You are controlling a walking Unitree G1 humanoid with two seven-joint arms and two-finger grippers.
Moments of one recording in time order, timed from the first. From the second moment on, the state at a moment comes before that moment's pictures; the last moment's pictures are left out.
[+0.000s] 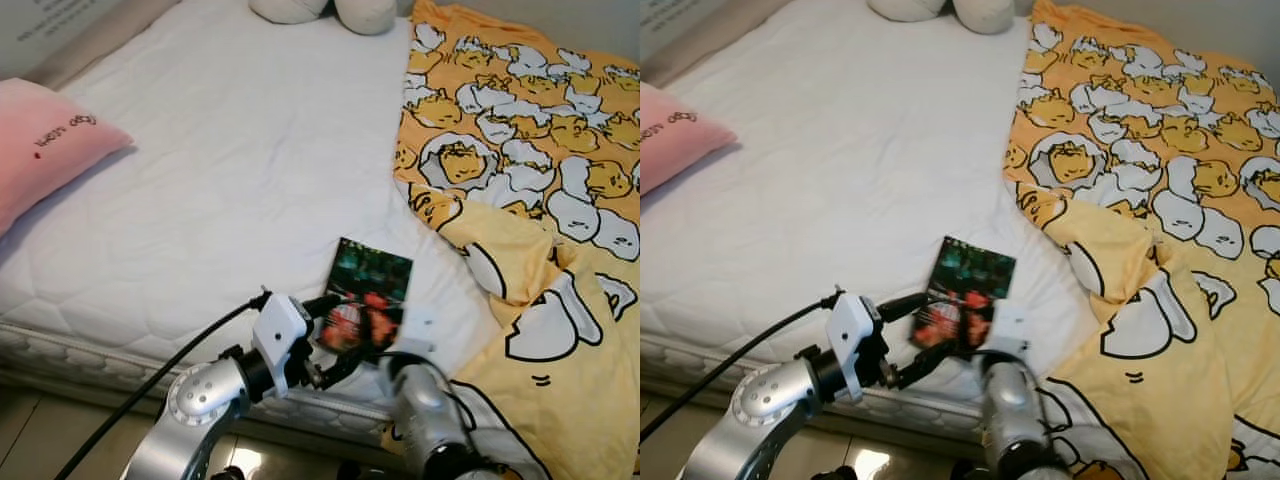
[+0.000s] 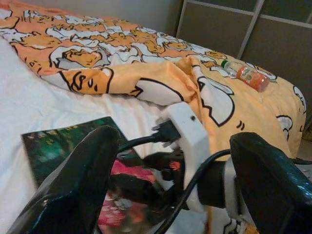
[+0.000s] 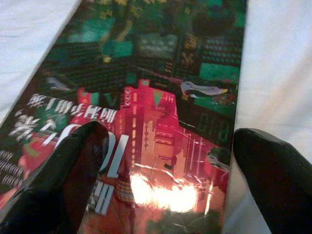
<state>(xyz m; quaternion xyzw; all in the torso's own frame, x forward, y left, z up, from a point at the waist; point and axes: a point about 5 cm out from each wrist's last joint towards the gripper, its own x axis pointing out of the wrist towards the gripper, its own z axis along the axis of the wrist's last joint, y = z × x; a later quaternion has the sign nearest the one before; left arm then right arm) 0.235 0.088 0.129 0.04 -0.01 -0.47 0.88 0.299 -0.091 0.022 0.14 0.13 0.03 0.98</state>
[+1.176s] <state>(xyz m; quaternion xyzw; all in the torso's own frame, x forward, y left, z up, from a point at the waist) 0.231 0.090 0.126 0.07 0.00 -0.47 0.88 0.307 -0.104 0.028 0.10 0.13 0.01 0.99</state>
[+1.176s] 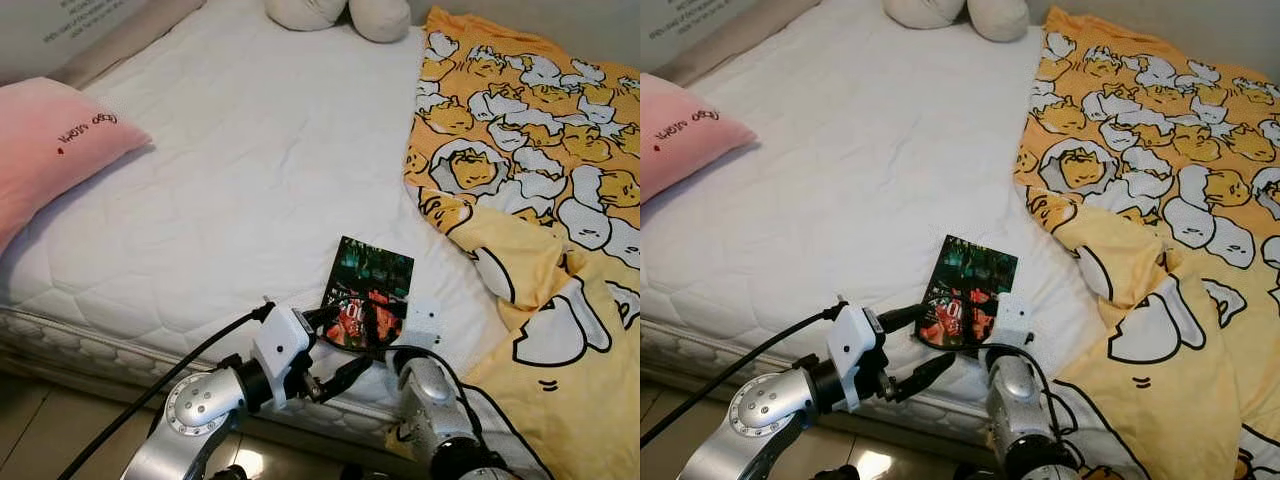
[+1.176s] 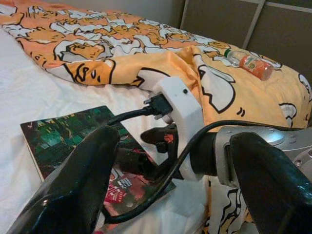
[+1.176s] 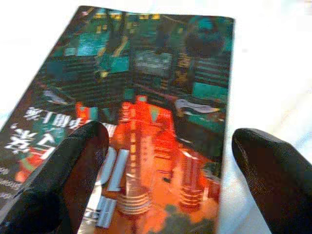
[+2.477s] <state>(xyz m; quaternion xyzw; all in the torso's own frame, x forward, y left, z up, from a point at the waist) 0.229 0.091 0.123 0.10 0.00 -0.48 0.87 0.300 -0.083 0.010 0.21 0.21 0.06 0.95</state>
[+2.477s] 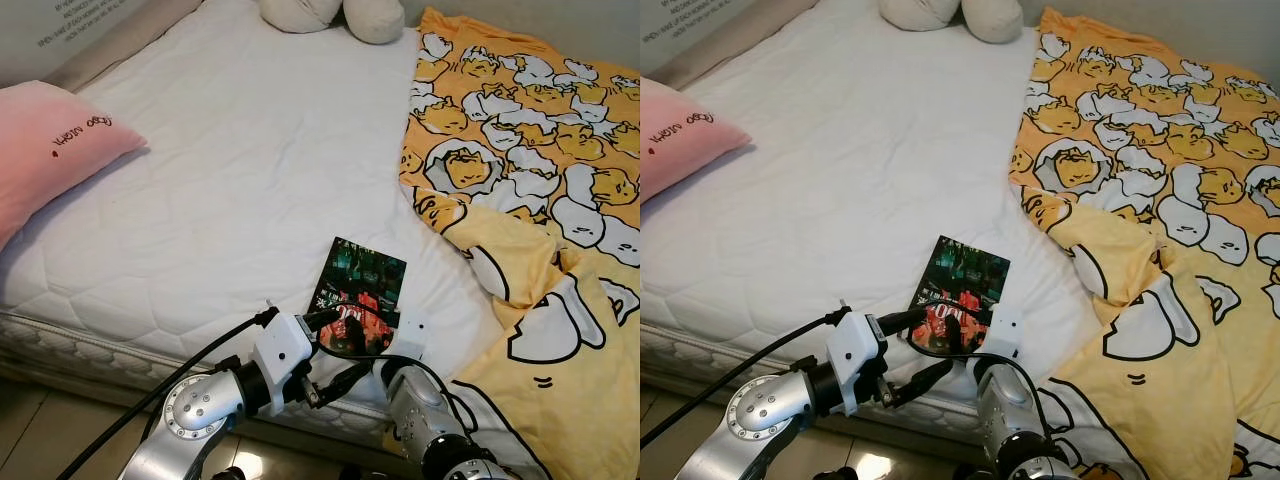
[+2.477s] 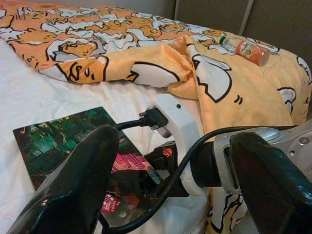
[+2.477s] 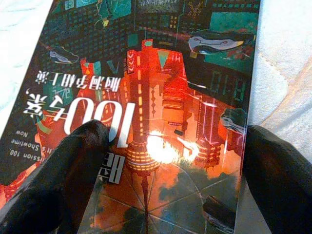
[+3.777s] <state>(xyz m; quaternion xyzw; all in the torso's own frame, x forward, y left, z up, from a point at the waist) 0.241 0.088 0.123 0.10 -0.01 -0.48 0.87 0.305 -0.085 0.010 0.28 0.24 0.06 0.93</state>
